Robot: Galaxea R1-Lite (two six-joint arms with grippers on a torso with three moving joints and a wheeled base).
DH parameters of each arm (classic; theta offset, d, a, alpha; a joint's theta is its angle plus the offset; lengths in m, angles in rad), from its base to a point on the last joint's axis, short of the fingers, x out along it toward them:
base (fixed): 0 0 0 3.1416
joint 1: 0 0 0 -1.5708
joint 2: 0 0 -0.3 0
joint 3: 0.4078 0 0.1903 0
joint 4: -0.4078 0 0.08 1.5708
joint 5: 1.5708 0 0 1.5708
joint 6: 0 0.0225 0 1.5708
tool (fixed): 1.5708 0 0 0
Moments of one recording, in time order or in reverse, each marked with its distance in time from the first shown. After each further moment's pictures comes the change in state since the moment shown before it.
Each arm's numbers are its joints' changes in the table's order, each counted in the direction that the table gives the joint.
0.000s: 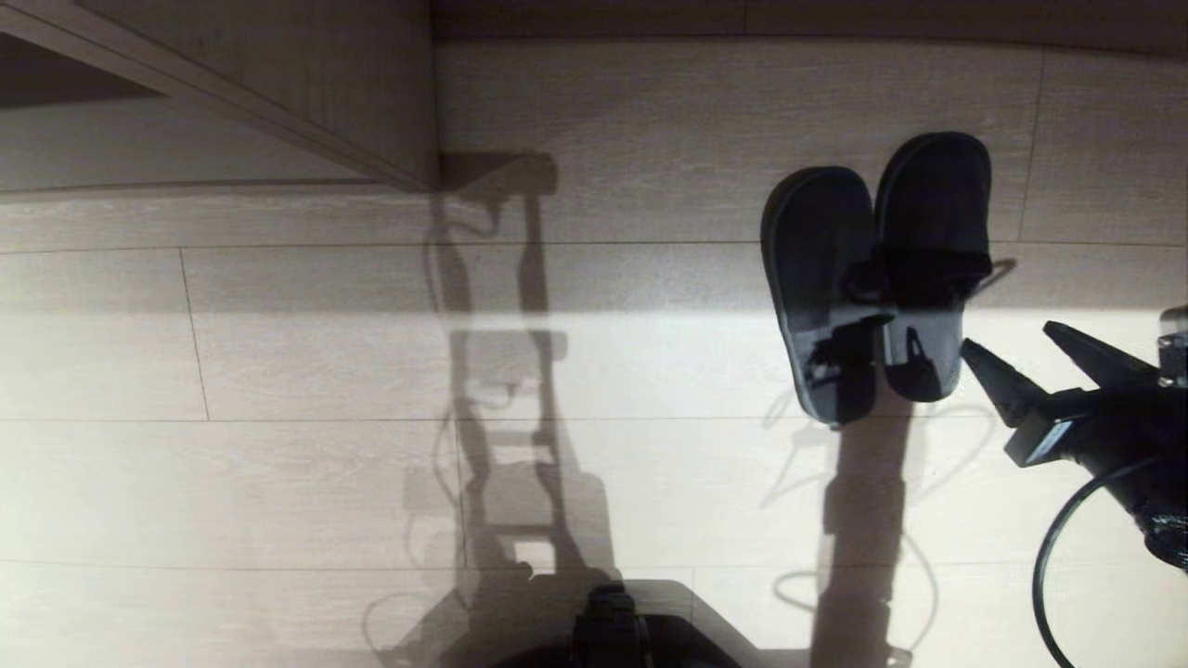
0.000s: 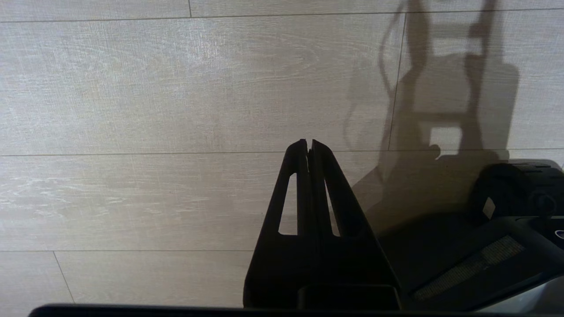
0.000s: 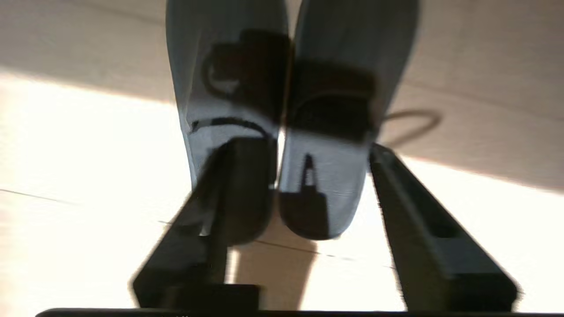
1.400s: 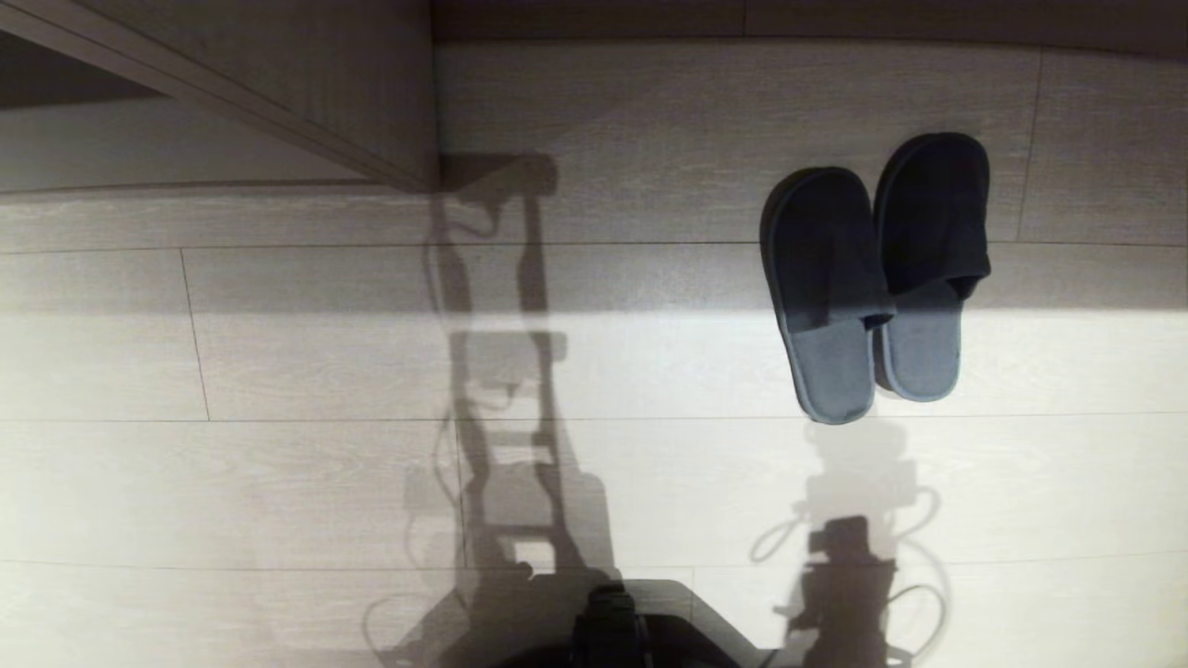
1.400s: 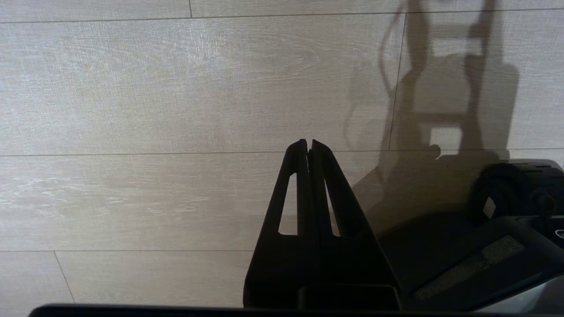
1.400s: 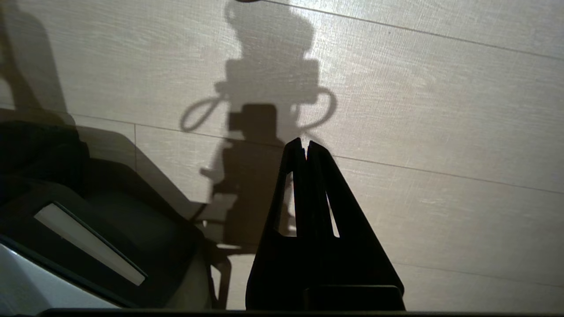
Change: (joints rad) left arm 0.000 0.000 0.000 0.000 0.000 0.002; right arm 0.160 1.323 -0.220 -1.342 -0.108 0.096
